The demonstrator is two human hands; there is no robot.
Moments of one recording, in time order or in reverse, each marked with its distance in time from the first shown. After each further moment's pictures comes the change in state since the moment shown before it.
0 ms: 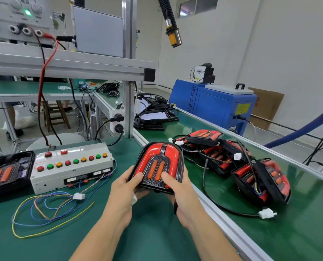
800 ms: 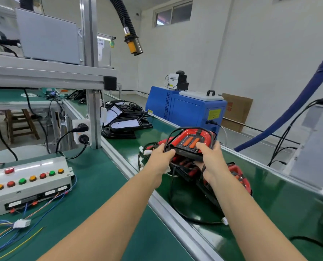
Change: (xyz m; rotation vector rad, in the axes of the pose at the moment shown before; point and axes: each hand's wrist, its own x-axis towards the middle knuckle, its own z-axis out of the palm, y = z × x) left_hand 0.060 0.008 0.182 0.335 -0.310 -0.011; right_hand 0.072 -0.112 -0.139 0.006 0.517 -0.051
